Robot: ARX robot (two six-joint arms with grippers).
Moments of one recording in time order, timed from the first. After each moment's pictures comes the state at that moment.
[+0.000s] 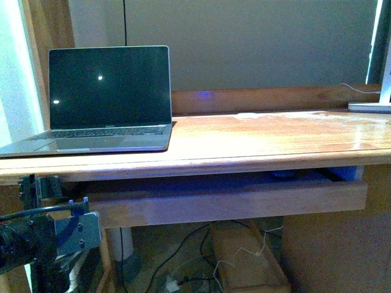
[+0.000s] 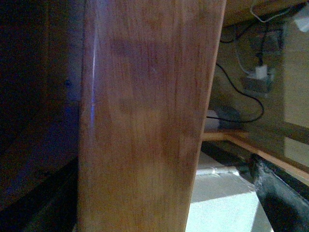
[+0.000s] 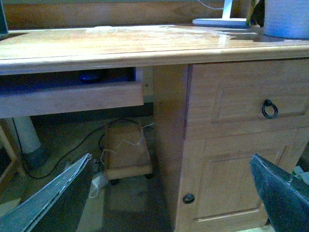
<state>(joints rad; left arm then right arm) -0.01 2.02 0.93 0.63 0.24 1.43 0.00 0.00 0.01 0.00 0.00 0.00</state>
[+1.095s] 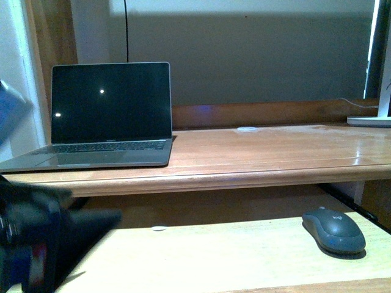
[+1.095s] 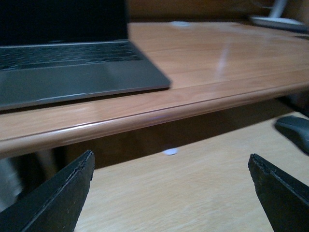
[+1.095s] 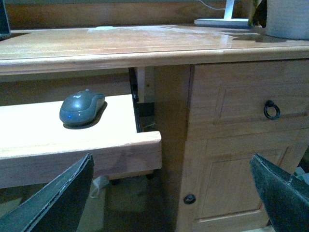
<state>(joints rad) -0.18 1.16 0.58 0.47 0.21 -0.04 0.00 0.00 0.01 0.00 0.00 0.00</state>
